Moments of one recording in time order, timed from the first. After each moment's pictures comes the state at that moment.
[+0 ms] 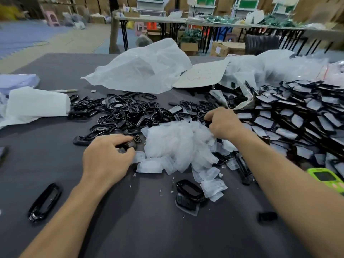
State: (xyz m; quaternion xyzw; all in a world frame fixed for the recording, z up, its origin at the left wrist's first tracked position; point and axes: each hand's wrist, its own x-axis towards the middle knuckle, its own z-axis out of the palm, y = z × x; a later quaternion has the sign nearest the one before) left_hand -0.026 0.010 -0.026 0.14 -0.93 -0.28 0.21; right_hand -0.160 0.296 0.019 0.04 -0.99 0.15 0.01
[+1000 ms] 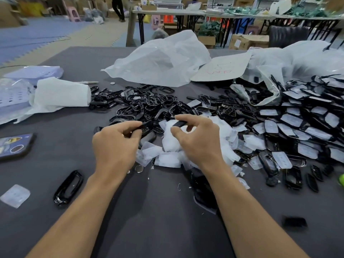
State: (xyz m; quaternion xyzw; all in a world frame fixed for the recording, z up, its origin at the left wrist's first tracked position) left_hand -0.021 0.003 -0.017 0.17 -0.84 -0.42 0.31; right_hand -0.077 0.184 -0.017 0.13 -0.84 0.51 0.15
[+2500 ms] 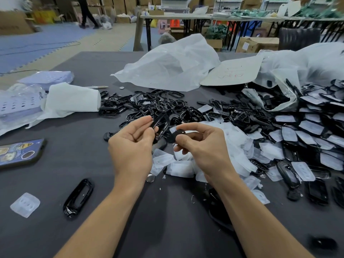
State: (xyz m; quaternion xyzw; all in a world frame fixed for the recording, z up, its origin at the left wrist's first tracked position) left_hand -0.033 0.020 -0.022 0.14 -0.63 -0.69 0.33; right_hand -0.070 0.169 -0.014 0.13 -0.68 0.73 -0.02
